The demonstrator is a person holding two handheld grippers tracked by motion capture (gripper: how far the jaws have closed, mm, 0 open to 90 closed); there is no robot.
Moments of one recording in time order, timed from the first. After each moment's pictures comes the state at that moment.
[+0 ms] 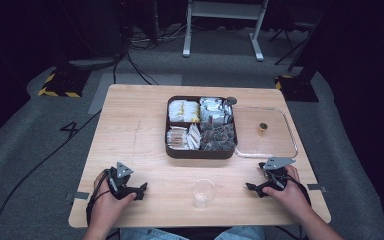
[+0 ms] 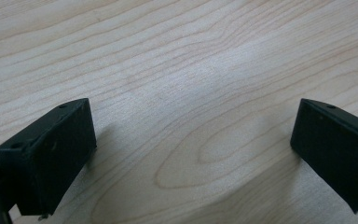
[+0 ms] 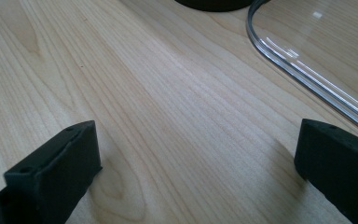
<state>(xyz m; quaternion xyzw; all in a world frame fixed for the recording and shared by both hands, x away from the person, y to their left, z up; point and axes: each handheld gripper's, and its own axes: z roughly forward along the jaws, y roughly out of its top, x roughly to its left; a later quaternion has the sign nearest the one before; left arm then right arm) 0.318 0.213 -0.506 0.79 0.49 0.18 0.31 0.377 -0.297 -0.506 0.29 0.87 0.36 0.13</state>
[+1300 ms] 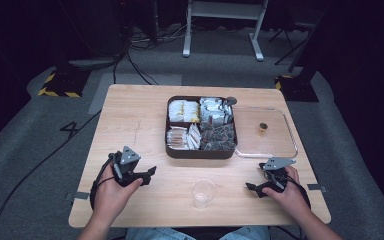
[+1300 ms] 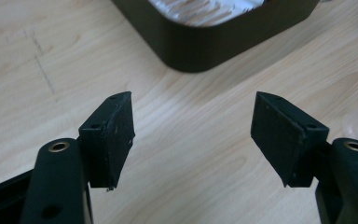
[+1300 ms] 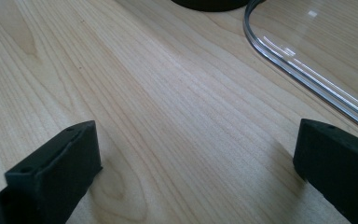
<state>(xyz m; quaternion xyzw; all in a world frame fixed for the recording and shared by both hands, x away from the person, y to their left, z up) 0.329 0.179 -0.422 0.80 0.44 0.17 0.37 0.375 -0.296 -0.506 0.30 0.87 0.36 0.13</state>
